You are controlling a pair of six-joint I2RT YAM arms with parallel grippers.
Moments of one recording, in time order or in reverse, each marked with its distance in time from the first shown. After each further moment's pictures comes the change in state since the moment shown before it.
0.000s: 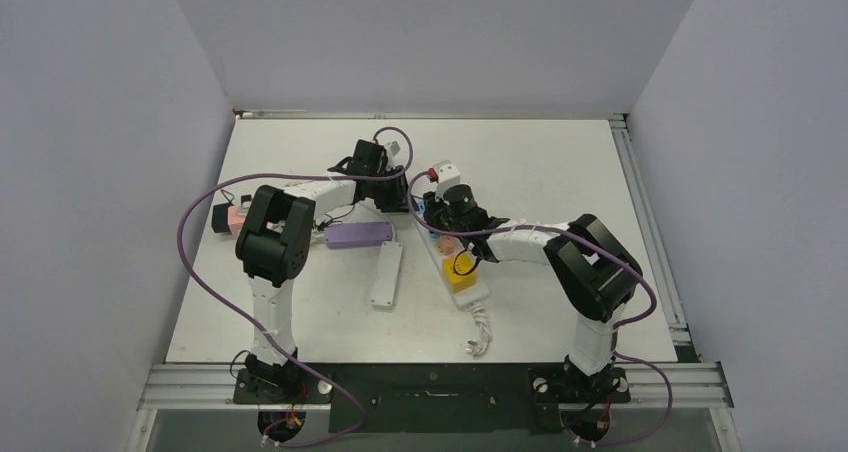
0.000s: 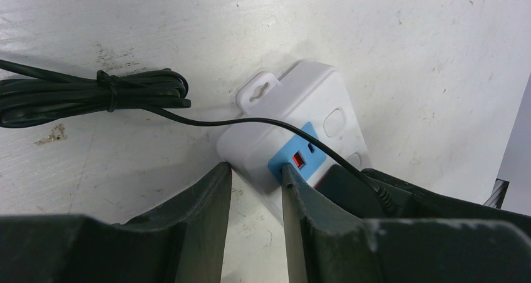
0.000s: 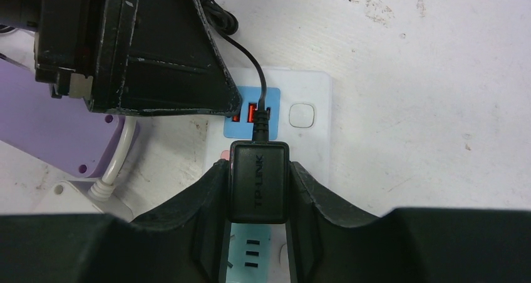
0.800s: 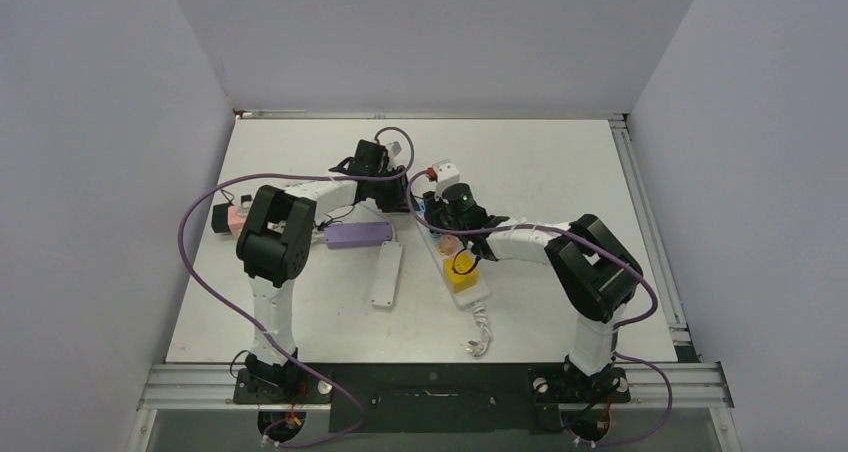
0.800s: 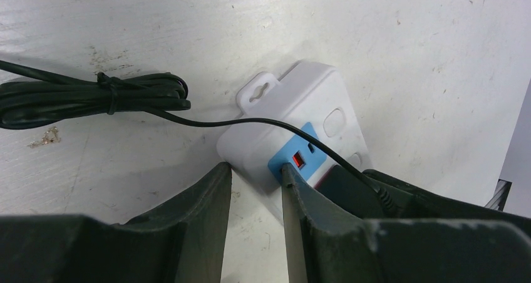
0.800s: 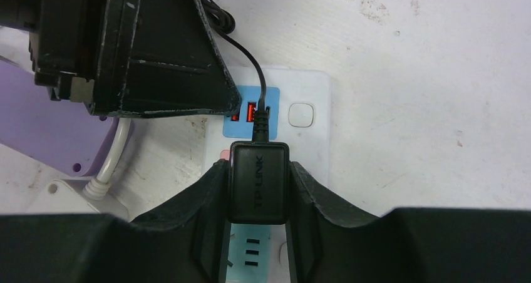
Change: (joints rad) left arm -0.005 0.000 0.000 0.001 -0.003 0.000; right arm 0.024 -0.003 0.018 -0.042 0.060 -0.033
